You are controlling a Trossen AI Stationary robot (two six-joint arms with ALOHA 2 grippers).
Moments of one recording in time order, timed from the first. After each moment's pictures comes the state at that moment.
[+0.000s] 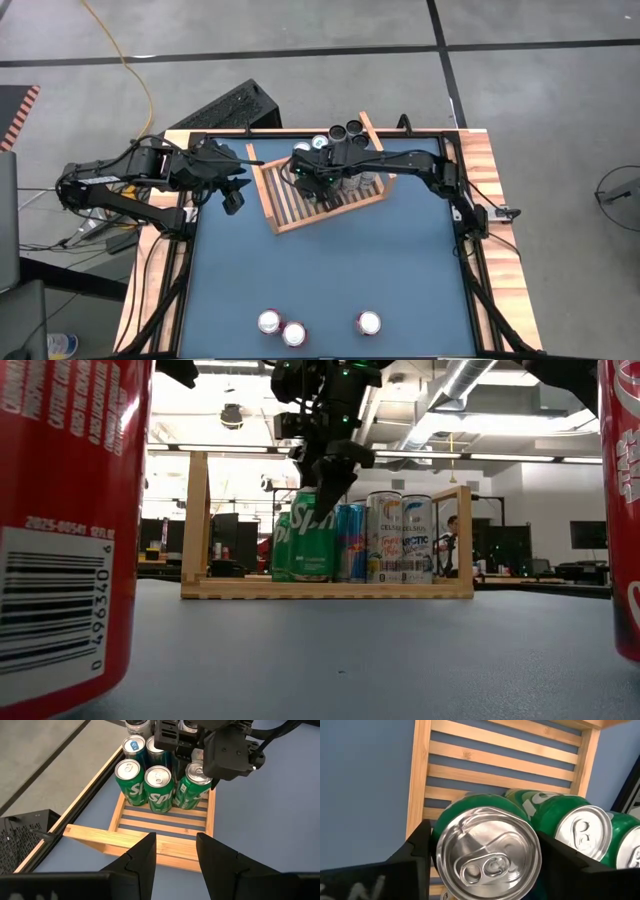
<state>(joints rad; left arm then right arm) 0.00 1.03 1.33 -1.04 -0.41 -0.33 -0.17 2.17 2.06 -1.07 0.13 -0.69</state>
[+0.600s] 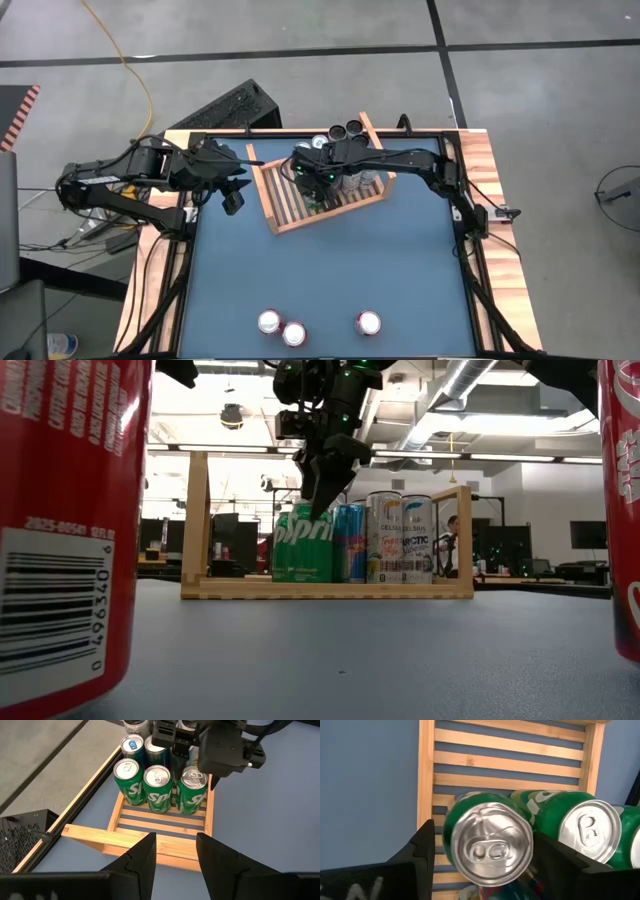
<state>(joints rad) 0.00 1.03 1.33 -1.04 -0.40 -0.33 -0.18 2.16 2.06 -1.08 0.06 -0.60</state>
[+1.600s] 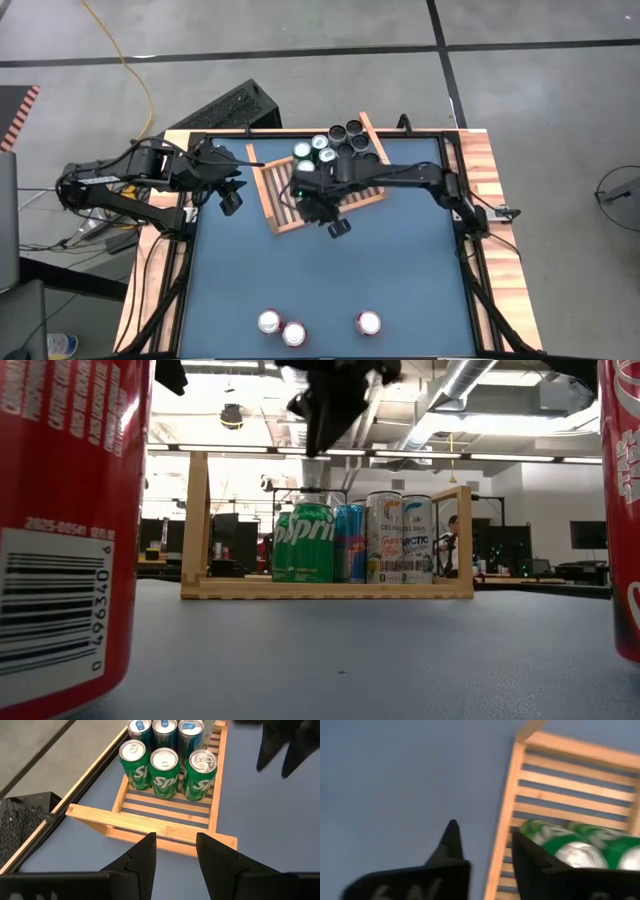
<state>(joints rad) 0.00 1.03 1.34 -1.12 -0.40 -0.39 -0.02 2.16 2.25 -1.33 -0.05 -0.52</state>
